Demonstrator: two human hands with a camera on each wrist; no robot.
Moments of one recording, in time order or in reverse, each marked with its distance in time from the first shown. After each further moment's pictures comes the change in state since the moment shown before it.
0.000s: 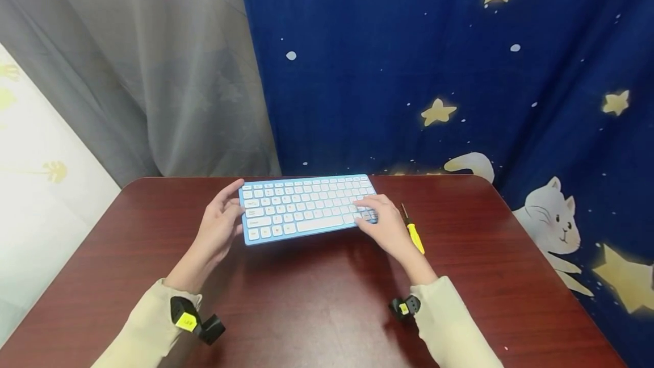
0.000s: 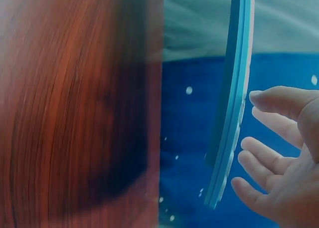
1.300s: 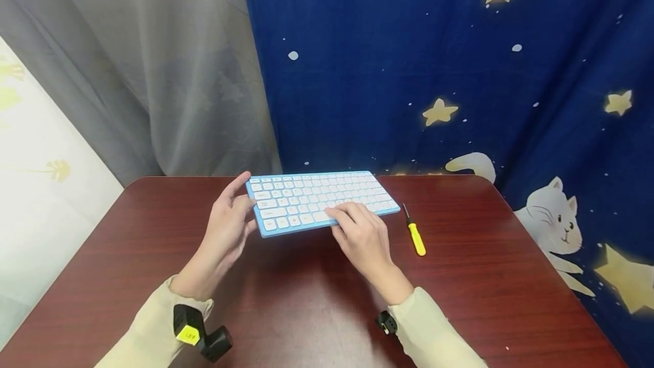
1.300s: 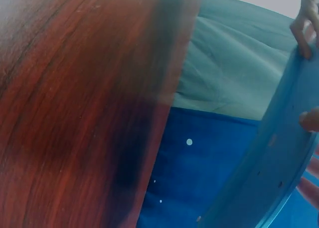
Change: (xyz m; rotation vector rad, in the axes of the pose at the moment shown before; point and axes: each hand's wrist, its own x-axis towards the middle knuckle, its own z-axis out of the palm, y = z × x) left_hand -0.022 0.031 0.038 -0.159 0.064 -0.027; right_hand -0.012 -0.046 0.031 -0.286 0.448 -0.605
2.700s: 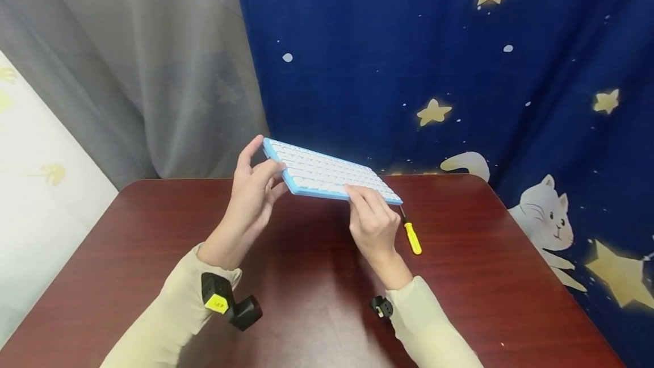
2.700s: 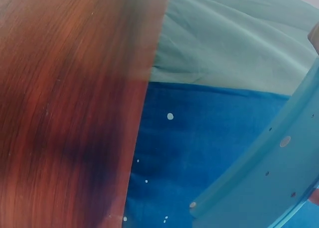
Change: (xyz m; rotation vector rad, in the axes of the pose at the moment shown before) left_hand 0.006 0.032 0.062 -0.260 -0.108 0.106; right_hand 0.021 0.010 -0.004 -0.080 0.441 0.028
